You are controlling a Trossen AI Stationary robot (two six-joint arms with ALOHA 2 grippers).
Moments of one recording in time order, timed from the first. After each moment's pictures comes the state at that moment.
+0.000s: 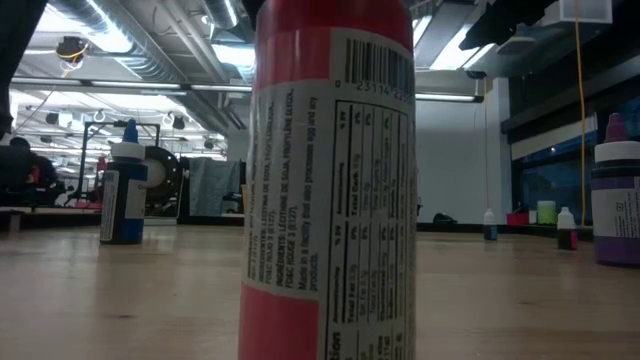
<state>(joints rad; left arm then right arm) 0.48 1.77 1.84 -1.05 -0.08 0.49 -0.10 0.86 0.99 -0.72 0.10 -0.09</state>
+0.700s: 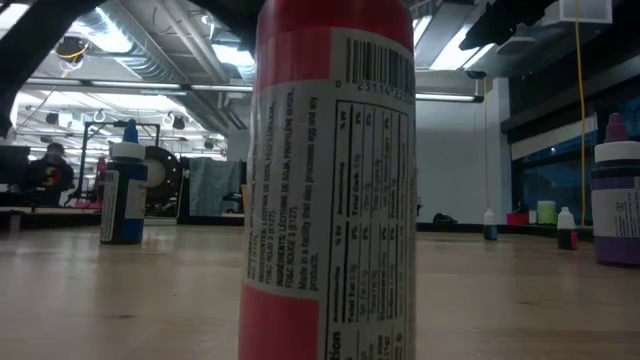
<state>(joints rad) 0.65 1.95 1.84 -0.97 0.06 0.62 -0.10 0.86 0.99 -0.72 0.10 -0.09</state>
